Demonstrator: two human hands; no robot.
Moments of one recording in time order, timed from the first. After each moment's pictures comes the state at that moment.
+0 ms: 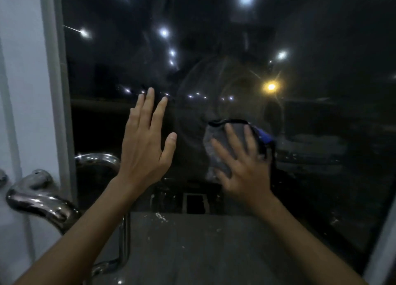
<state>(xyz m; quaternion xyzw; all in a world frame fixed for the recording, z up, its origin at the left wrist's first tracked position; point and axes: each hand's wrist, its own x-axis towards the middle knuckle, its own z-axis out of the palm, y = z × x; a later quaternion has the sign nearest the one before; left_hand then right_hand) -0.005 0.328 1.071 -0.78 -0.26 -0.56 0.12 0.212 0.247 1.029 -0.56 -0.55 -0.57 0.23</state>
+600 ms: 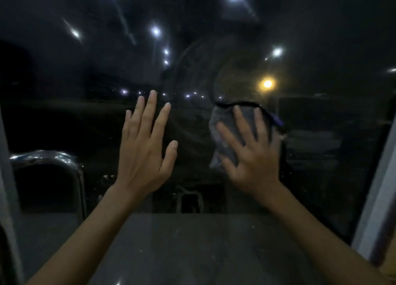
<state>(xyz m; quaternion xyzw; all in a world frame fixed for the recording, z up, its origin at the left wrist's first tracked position) 0.083 0.295 1.050 -0.77 -0.24 -0.56 0.18 0.296 0.205 1.042 -0.56 -0.53 -0.58 0.26</state>
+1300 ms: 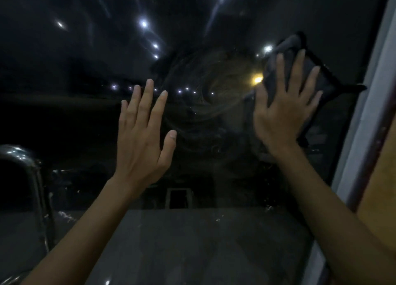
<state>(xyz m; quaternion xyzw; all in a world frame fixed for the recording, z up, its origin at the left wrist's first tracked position) 0.152 0.257 1.054 -0.77 -0.22 -0.58 0.15 0.374 0.165 1.112 -0.67 -0.33 -0.50 0.44</state>
